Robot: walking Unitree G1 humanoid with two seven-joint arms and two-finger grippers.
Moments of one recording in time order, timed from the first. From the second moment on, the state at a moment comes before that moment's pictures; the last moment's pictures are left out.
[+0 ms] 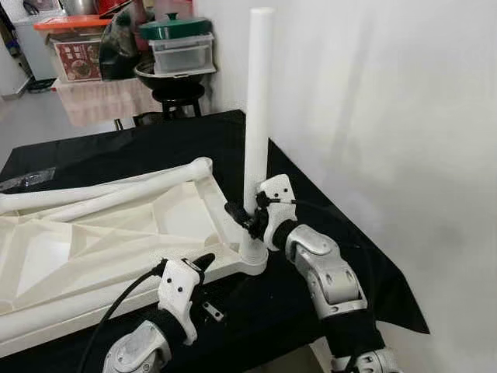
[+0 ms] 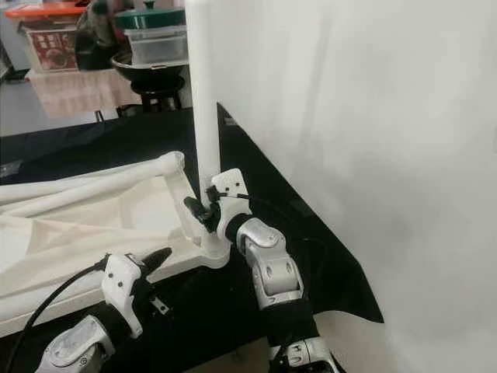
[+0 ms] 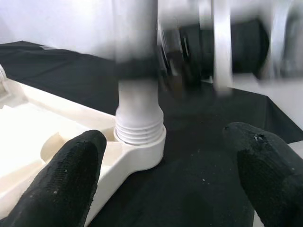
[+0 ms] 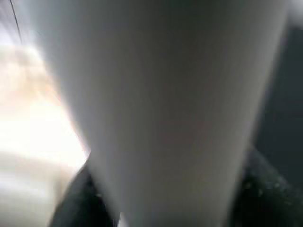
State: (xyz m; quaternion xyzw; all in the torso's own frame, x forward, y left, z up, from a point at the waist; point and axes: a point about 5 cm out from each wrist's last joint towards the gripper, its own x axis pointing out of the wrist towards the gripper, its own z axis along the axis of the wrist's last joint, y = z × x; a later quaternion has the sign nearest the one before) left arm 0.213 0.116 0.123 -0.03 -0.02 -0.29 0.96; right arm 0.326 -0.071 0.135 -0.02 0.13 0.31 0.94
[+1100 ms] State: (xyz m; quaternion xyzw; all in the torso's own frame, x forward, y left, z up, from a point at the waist) left arm 0.216 0.120 0.123 -0.02 -0.03 -0.25 0.97; right arm 0.359 -0.089 0.170 -0.04 0.07 0.60 0.79
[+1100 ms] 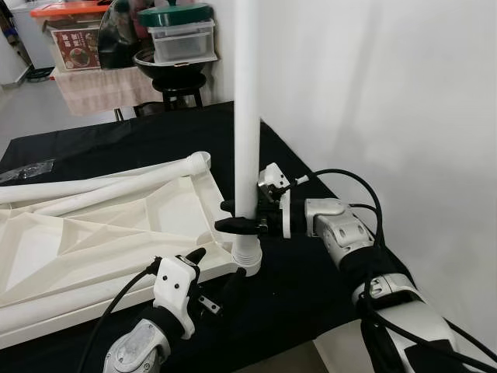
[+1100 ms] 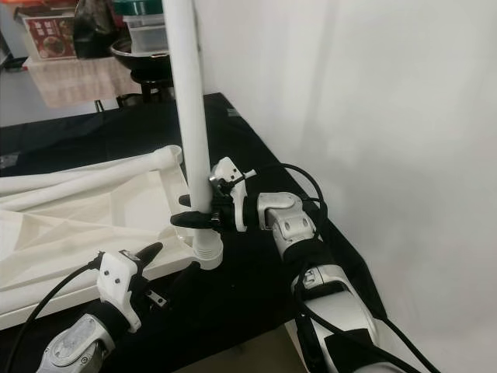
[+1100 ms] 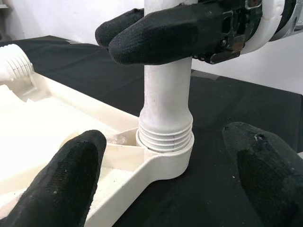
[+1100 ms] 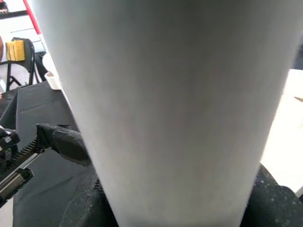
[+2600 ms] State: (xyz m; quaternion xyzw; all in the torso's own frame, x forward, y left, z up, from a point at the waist) left arm 0.220 0.125 0.121 -0.02 -0.02 -0.24 0.97; right arm 0.361 -0.075 0.179 -0.01 0.06 0.63 0.78
